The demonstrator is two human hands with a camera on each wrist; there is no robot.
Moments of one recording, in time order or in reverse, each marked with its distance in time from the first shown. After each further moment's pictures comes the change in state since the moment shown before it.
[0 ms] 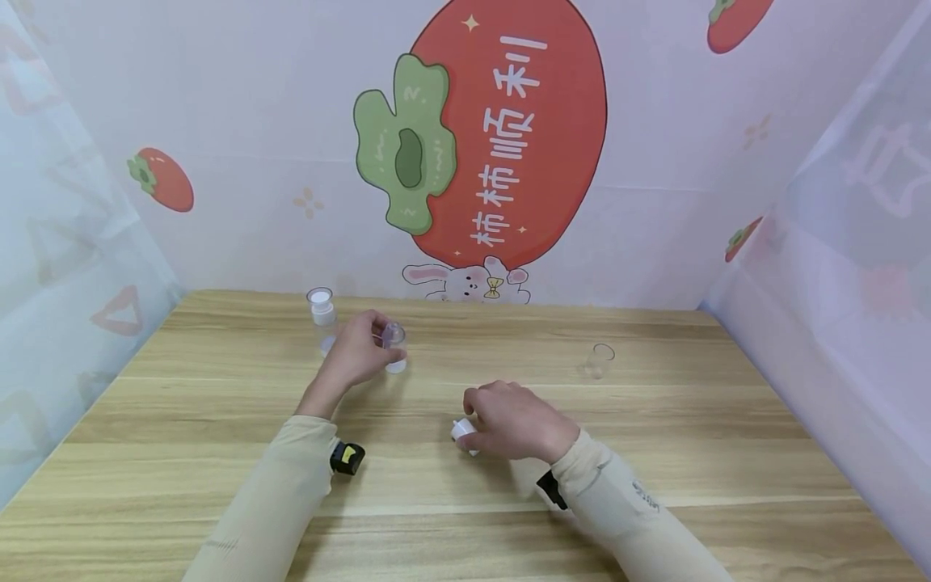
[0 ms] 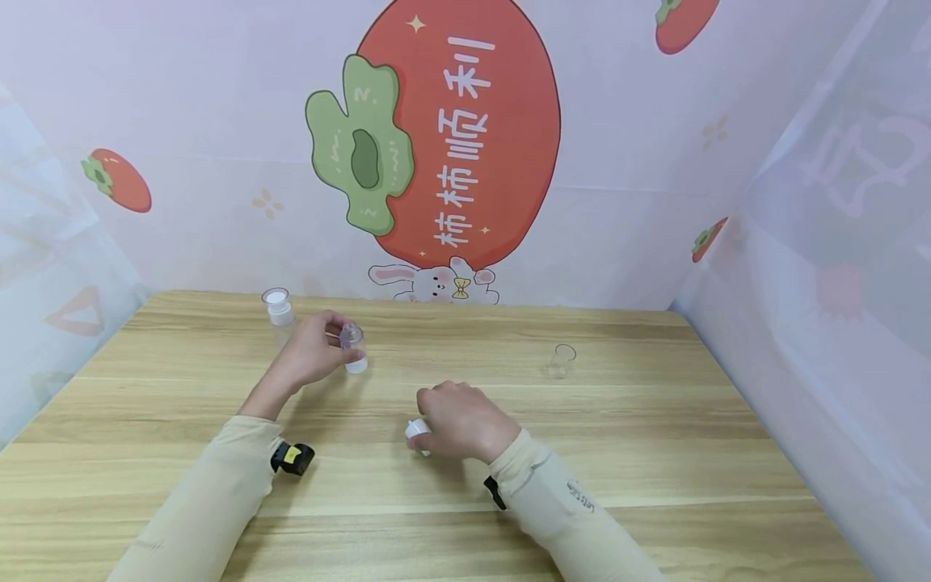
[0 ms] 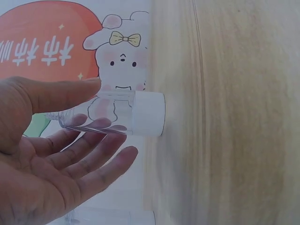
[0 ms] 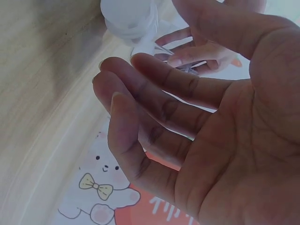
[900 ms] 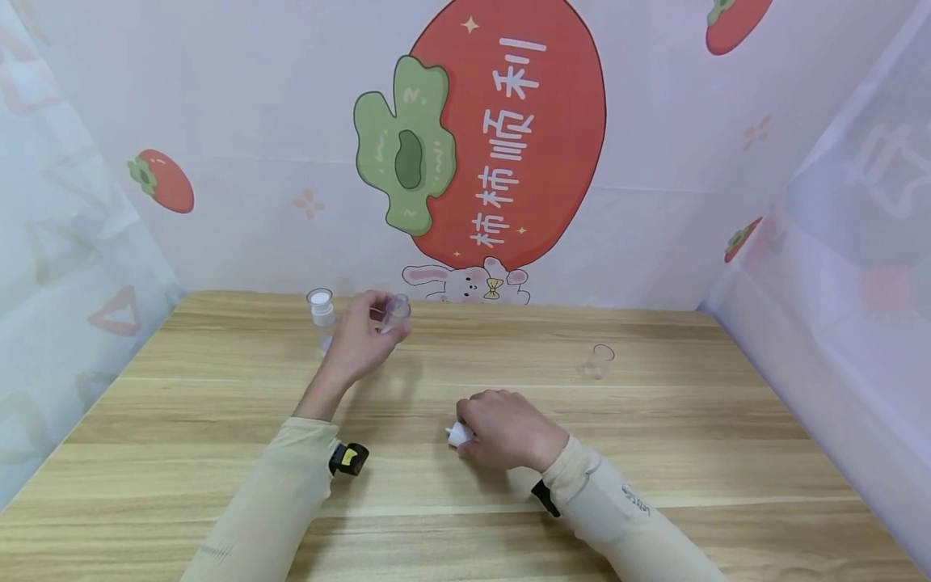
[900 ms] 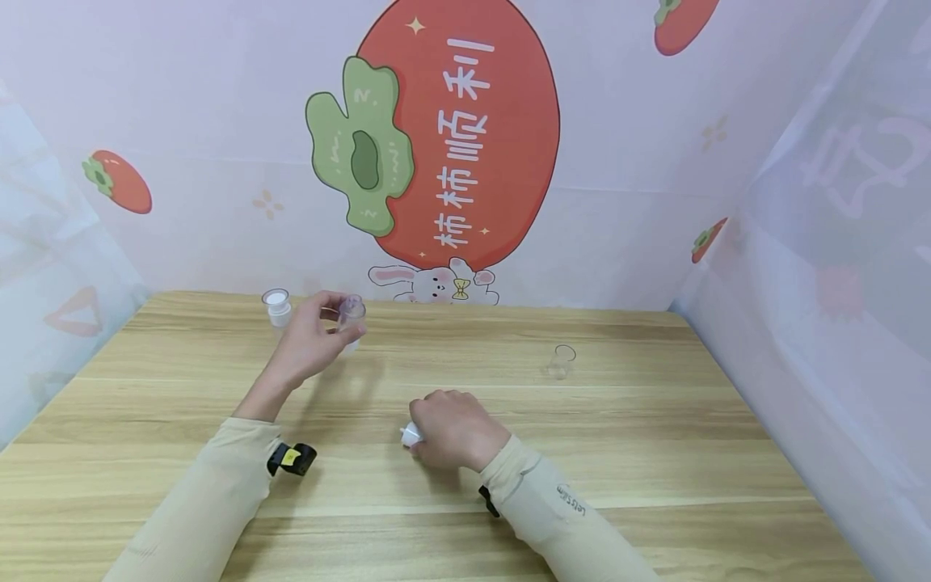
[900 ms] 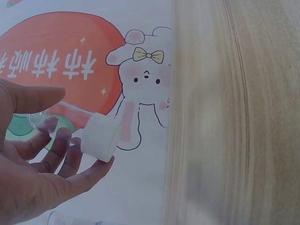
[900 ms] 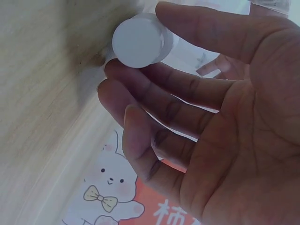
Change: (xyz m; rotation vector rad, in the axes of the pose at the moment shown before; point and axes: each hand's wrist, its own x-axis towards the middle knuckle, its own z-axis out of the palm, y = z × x) left_hand -0.004 0.021 -0.004 -0.146 0.159 0.148; right_hand 0.001 -0.007 0.011 -0.099 0.030 -0.071
